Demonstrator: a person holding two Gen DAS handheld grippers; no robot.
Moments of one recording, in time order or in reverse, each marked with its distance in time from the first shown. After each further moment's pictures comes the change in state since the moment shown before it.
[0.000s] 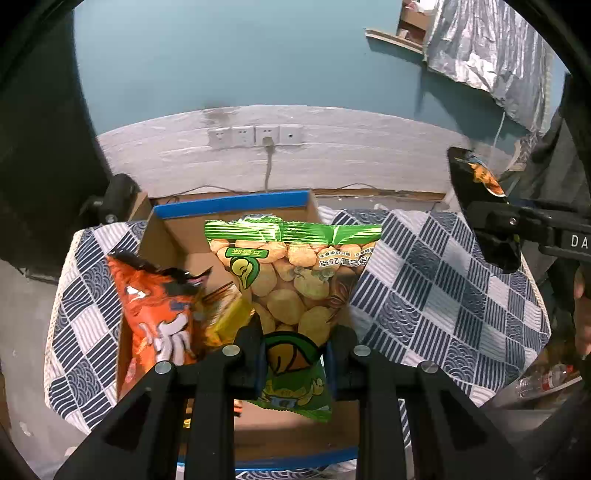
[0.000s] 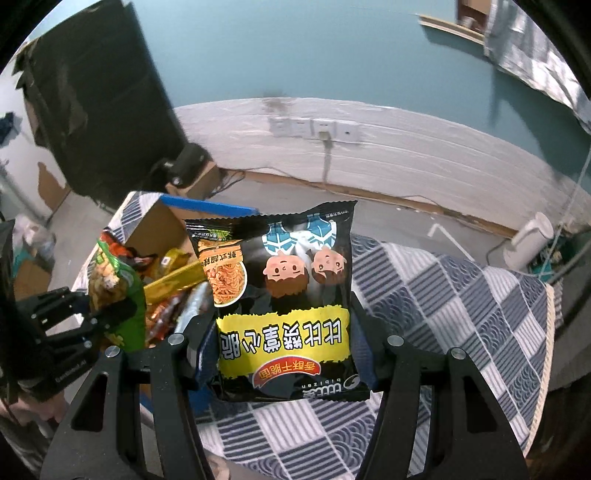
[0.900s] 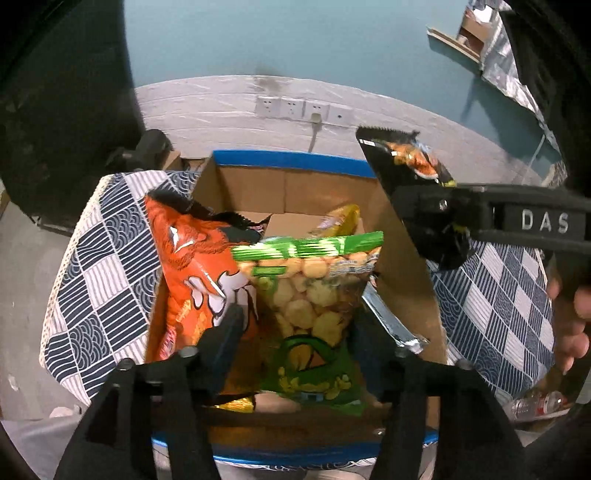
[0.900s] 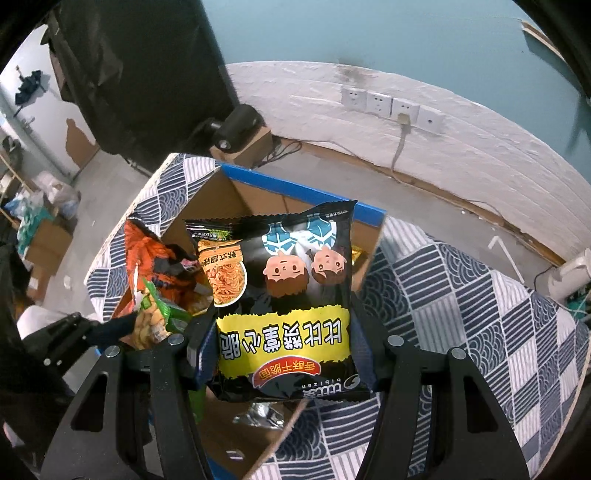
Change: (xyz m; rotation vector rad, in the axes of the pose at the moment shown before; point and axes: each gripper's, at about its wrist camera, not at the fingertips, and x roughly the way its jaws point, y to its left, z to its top) left arm 0.018 0.070 -0.025 -0.156 0.057 0.050; right arm 0.094 0.104 0.033 -0.120 0.125 0.122
